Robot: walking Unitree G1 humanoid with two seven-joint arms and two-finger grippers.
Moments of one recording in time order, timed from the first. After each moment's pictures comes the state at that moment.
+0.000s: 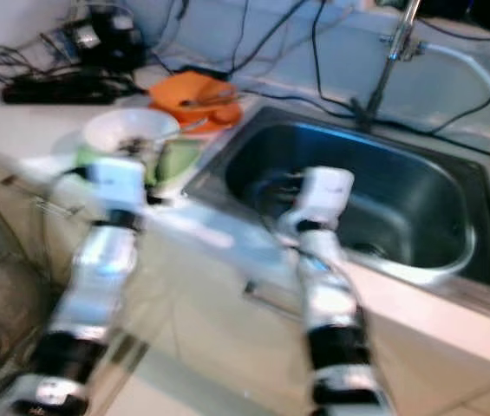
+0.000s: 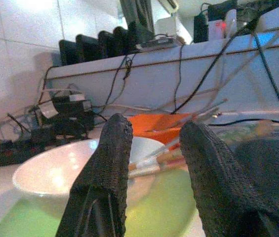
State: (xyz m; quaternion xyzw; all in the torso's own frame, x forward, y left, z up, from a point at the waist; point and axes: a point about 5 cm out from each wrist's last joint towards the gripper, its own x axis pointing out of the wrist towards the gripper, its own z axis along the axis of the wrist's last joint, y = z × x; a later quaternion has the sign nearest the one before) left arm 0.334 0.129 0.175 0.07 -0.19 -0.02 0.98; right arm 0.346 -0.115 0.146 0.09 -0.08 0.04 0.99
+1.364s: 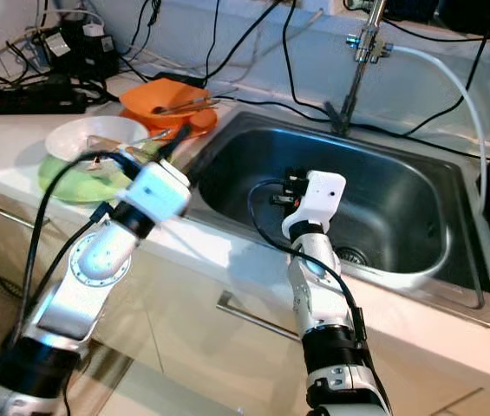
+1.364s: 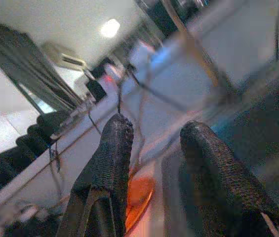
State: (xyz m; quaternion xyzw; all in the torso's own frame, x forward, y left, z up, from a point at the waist) left arm 0.308 0.097 0.204 0.35 -0.23 -0.20 0.88; right arm 0.346 -0.127 0.140 0.09 -0.08 0.02 0.99
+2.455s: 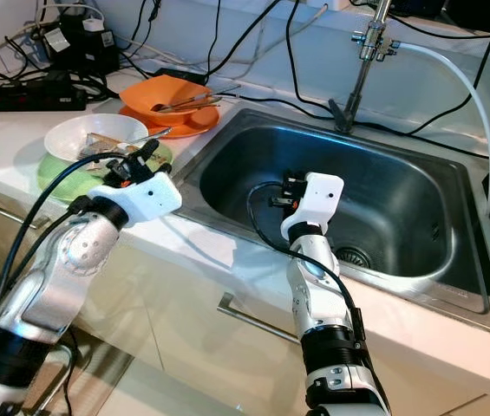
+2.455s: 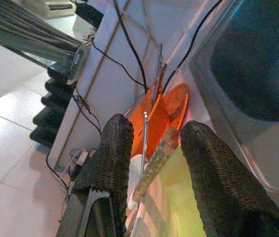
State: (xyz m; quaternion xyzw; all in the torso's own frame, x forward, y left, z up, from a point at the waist) left arm 0.327 0.127 0.200 0.52 -0.12 -0.12 0.84; right arm 0.346 -0.127 0.138 0.09 -0.08 0.02 0.99
